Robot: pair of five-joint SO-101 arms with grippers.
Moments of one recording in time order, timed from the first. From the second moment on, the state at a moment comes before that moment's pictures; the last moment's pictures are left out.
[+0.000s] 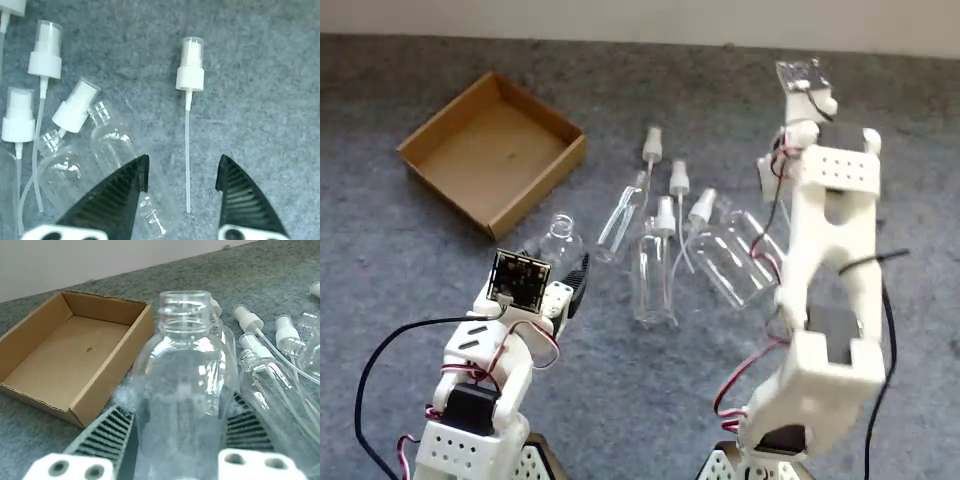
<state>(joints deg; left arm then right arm) 8.6 -104.0 95.9 38.3 -0.2 4.0 13.0 -14.0 75.7 18.0</state>
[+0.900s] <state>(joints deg) 8.6 -104.0 95.9 38.3 -0.2 4.1 68.9 -77.1 87.9 17.4</state>
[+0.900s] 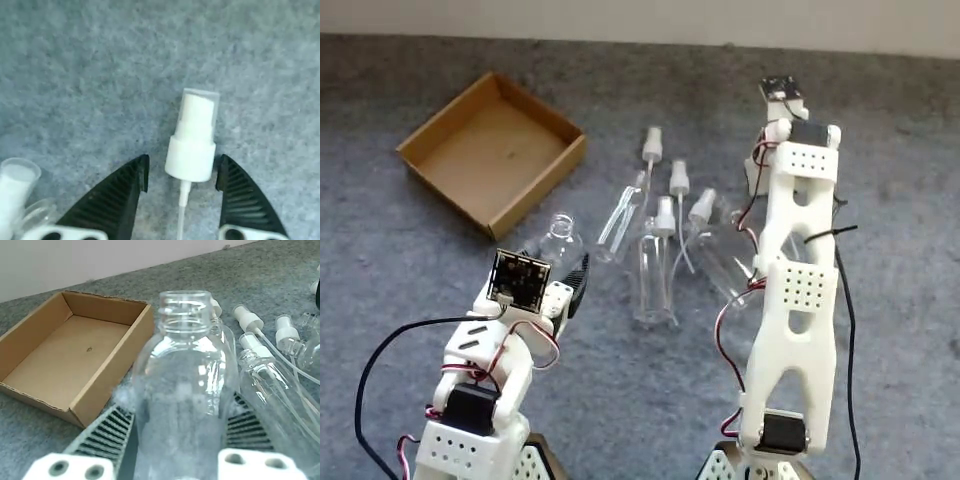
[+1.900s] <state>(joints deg) 8.6 -104.0 95.9 38.3 -0.2 4.8 69.8 -79.2 86.5 17.3</state>
